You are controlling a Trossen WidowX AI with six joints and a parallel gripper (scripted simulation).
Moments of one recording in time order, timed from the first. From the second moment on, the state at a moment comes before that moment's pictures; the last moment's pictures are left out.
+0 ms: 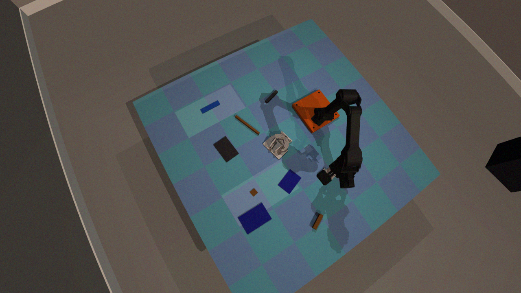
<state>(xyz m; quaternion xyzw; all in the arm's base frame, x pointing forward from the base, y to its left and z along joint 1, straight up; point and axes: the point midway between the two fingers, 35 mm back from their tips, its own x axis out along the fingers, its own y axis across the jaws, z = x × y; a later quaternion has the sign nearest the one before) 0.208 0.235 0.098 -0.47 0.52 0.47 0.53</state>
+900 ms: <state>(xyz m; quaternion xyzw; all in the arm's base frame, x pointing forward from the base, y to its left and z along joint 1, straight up) 0.248 0.167 0.101 -0.38 0.59 0.38 0.60</state>
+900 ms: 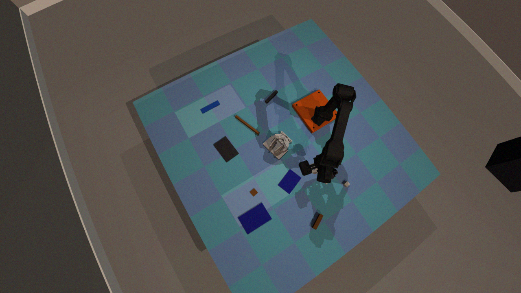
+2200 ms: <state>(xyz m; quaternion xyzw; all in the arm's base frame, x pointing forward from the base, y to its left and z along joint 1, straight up) 0.264 0.039 0.101 -0.19 0.67 0.19 0.69</state>
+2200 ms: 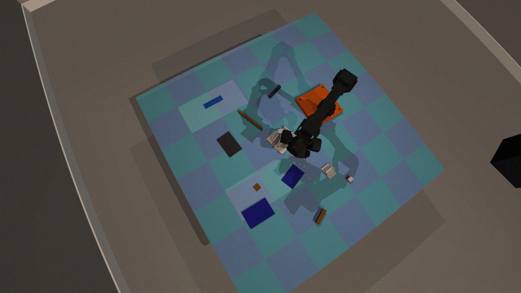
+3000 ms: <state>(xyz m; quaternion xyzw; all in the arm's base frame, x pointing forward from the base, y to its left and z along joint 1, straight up) 0.242 -0.037 0.099 -0.06 0.70 0.06 0.71</state>
